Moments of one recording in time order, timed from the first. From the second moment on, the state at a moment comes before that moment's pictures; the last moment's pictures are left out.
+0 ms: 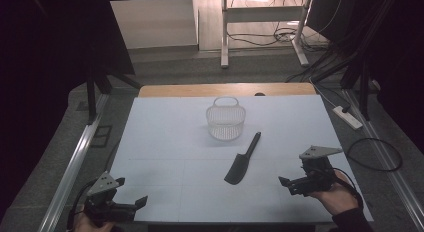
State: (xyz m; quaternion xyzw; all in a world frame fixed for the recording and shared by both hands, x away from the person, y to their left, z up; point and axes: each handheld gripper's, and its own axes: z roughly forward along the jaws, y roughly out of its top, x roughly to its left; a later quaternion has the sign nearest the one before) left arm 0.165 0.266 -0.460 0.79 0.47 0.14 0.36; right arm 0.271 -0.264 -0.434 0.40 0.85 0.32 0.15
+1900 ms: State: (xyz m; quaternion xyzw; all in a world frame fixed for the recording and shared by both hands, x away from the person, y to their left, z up) left arm 0.166 0.270 -0.460 0.79 0.48 0.13 0.37; right arm 0.354 -0.191 -0.439 0.37 0.88 0.27 0.12
